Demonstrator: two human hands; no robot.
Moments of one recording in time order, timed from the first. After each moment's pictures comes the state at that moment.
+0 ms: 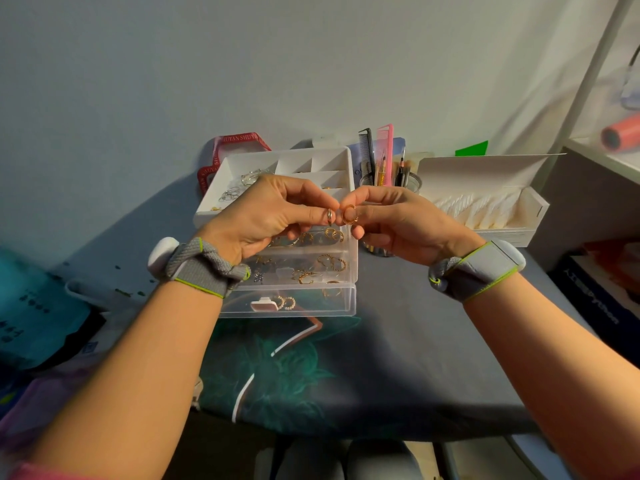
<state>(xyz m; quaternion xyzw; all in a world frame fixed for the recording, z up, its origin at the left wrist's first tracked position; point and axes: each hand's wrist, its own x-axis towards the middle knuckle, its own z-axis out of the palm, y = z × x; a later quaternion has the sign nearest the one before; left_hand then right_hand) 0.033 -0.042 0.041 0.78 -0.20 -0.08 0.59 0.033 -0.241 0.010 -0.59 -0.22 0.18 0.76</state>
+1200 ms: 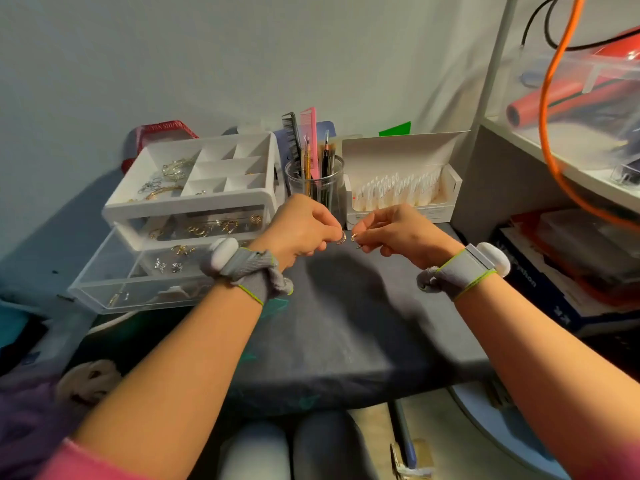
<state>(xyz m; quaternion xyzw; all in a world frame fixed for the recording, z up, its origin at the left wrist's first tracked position) 0.023 -0.180 -0.011 0.89 -0.07 -0.06 0.44 0.017 -0.352 -0.044 -0.81 -0.01 0.06 0.59</state>
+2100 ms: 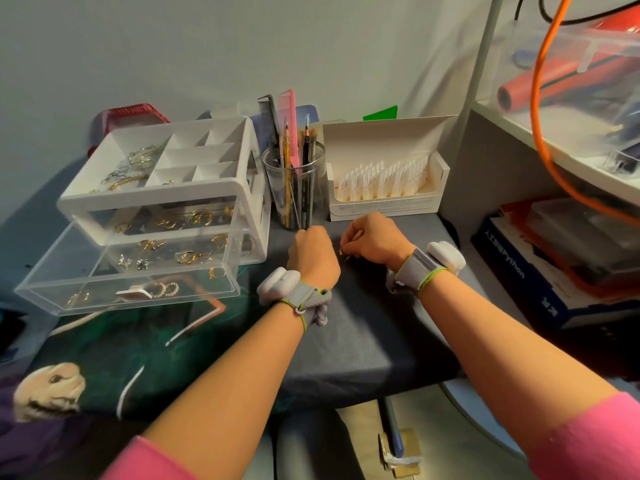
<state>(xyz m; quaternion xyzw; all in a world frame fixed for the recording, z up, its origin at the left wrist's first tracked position) 0.026 -0.235 -0.086 0.96 0.02 0.03 0.29 0.048 -0.355 -0.092 -0.92 0.01 0.02 0.38</state>
